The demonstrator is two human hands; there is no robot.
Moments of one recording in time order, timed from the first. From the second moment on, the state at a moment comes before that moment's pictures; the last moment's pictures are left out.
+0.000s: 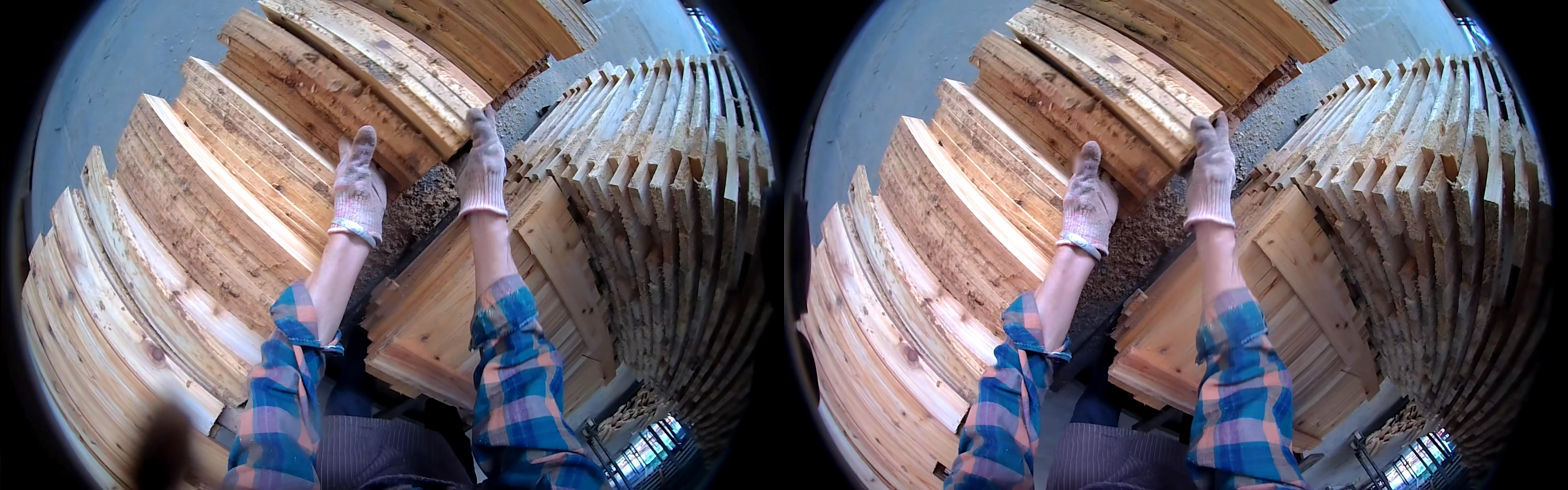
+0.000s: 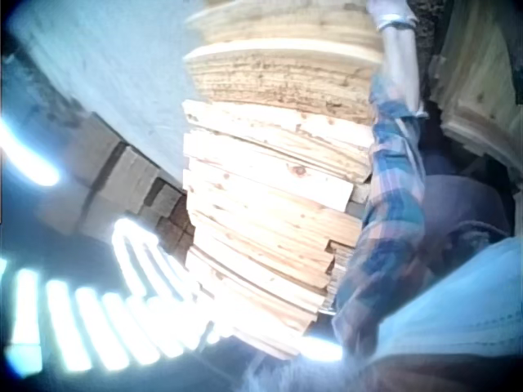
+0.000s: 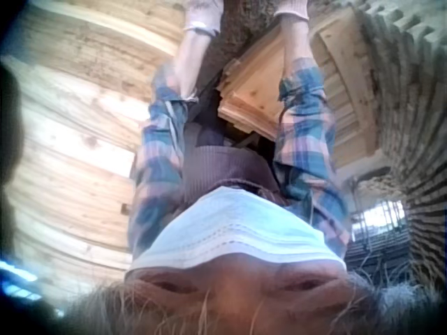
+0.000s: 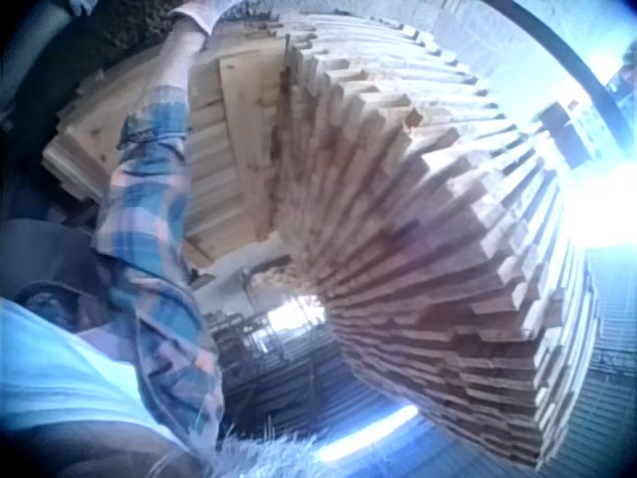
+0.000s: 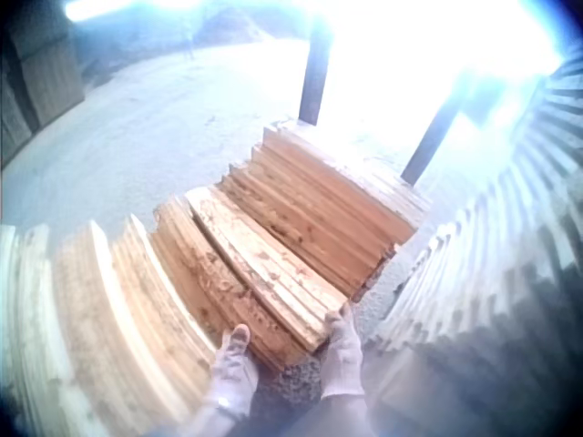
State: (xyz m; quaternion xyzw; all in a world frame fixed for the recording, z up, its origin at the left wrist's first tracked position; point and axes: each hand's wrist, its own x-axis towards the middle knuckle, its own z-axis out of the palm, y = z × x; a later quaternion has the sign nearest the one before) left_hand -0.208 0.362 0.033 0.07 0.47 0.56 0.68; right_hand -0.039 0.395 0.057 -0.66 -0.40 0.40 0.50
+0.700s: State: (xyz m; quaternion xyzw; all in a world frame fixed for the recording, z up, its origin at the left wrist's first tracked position) left_hand -0.202 0.385 0.103 0.07 0.62 0.56 0.55; right_hand -0.038 0.413 0.118 -0.56 -0.48 0.57 0.36
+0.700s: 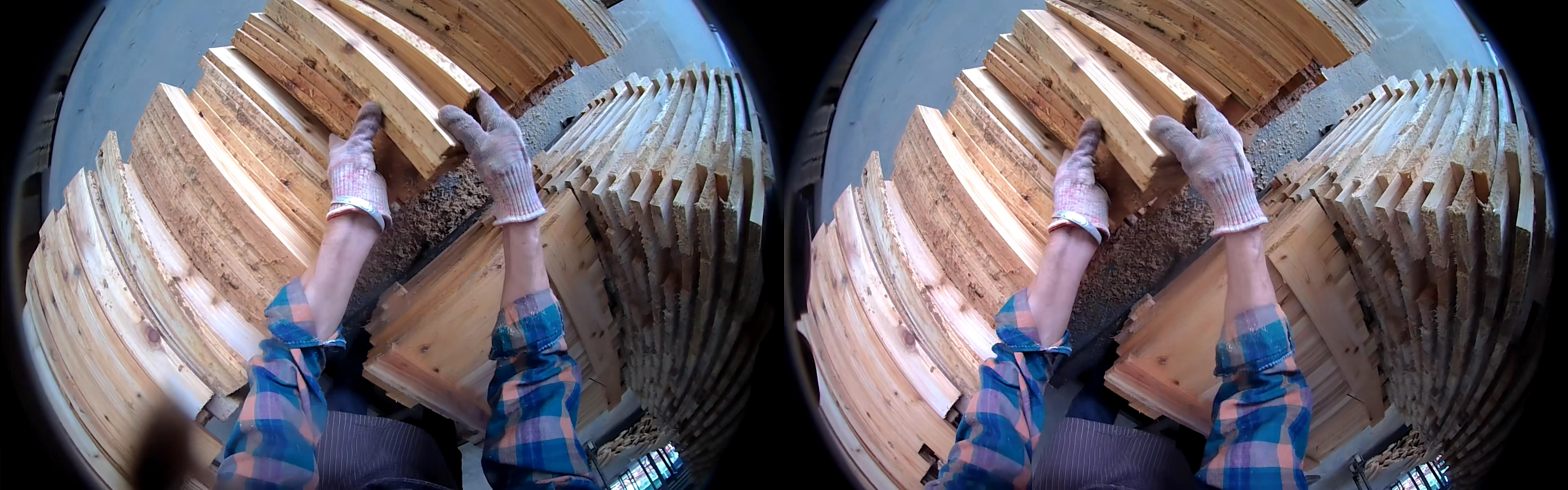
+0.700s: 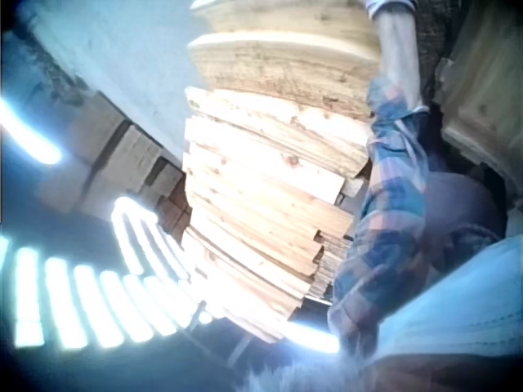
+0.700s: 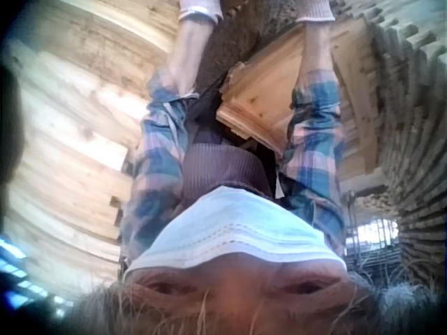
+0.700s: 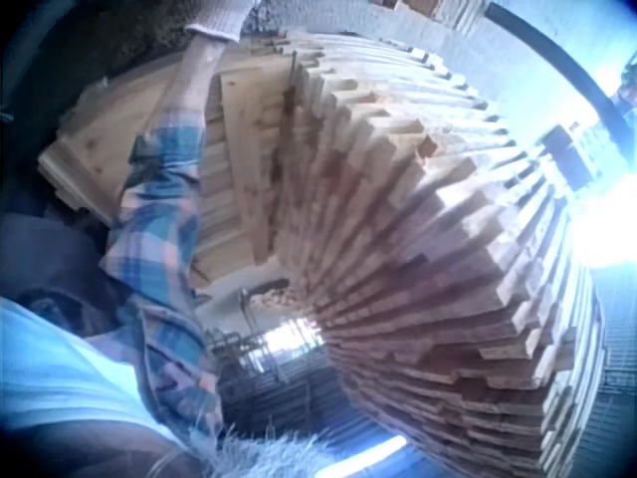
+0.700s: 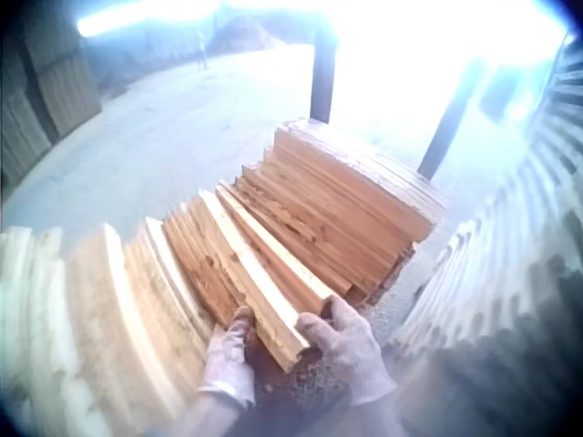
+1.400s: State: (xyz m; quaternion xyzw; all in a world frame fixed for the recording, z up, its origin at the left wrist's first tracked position) left_hand -0.289 0.356 0.110 0.26 0.68 0.45 0.52; right_hand -0.124 0.408 0.191 -0.58 -0.67 0.41 0.23
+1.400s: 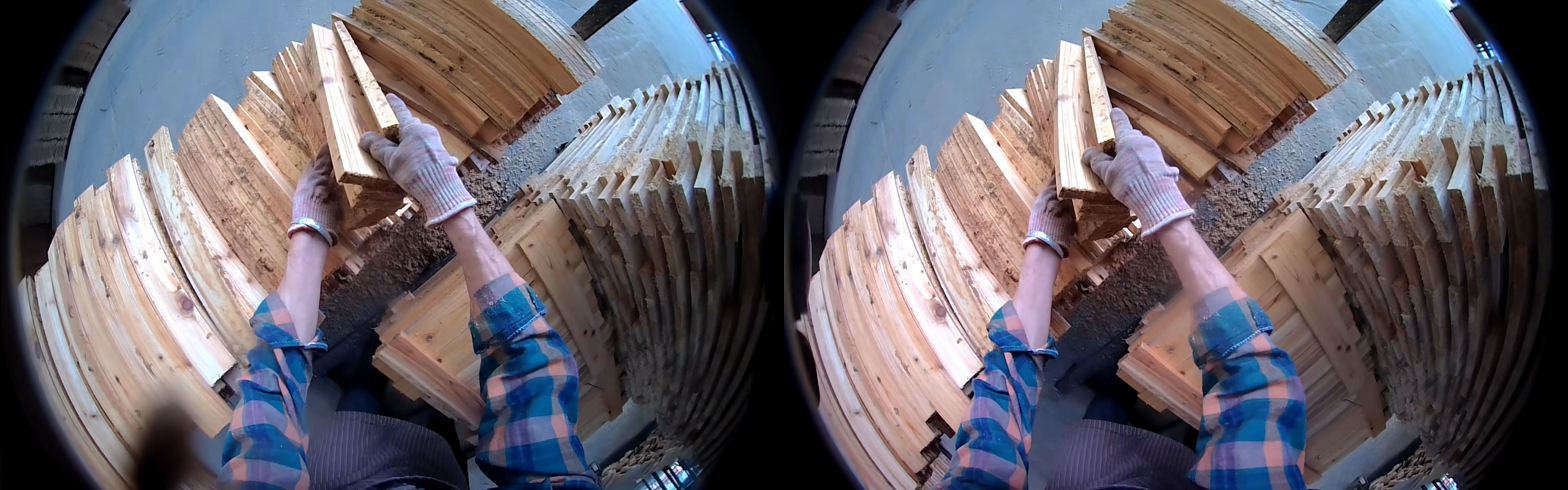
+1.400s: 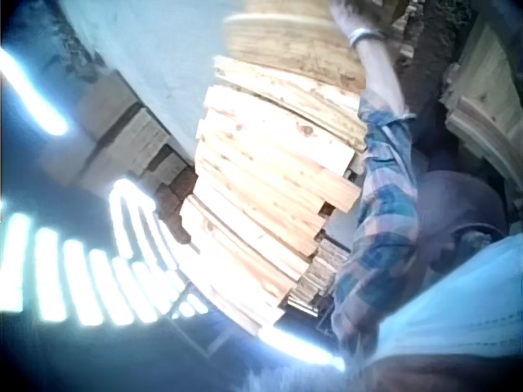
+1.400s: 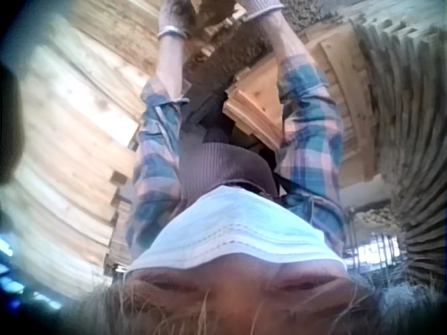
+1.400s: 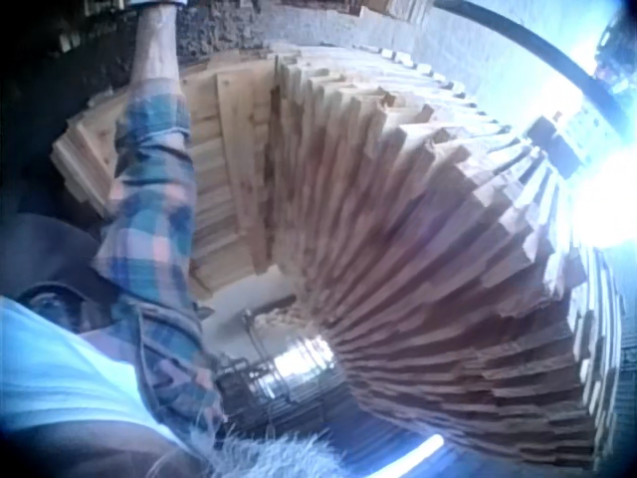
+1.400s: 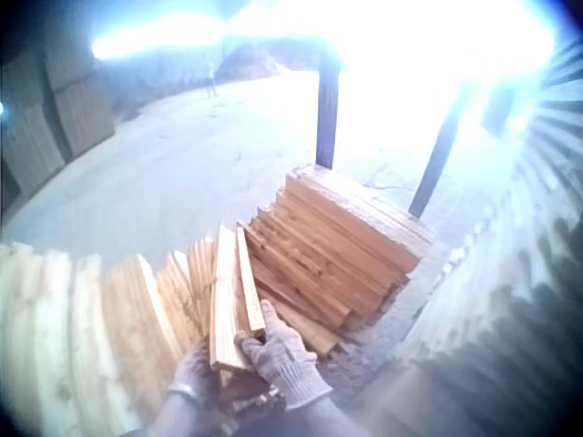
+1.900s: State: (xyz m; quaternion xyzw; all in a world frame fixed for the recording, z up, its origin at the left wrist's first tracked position) left_hand -0.205 0.275 0.124 0.20 0.59 0.46 0.63; right_hand -0.049 0.368 0.111 -0.55 -0.30 0.70 0.35
